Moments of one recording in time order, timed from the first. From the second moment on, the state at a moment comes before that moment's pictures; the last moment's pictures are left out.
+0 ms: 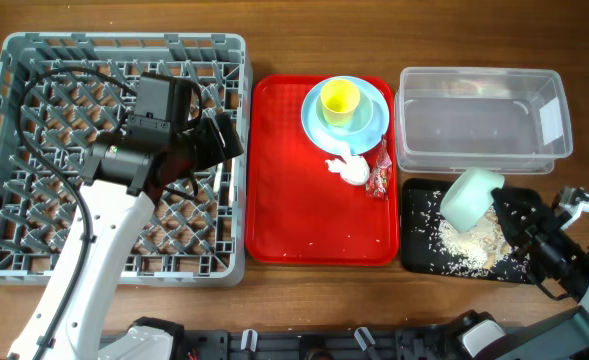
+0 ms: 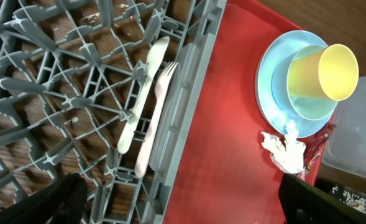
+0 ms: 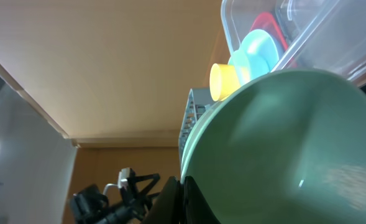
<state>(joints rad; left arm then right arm) -0.24 1.34 1.26 -0.98 0.06 -0.59 -1.00 1.28 0.73 -1.34 -1.42 -0.37</state>
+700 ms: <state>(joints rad) -0.24 1.34 1.26 -0.98 0.06 -0.59 -1.00 1.28 0.73 -1.31 -1.44 -0.39</state>
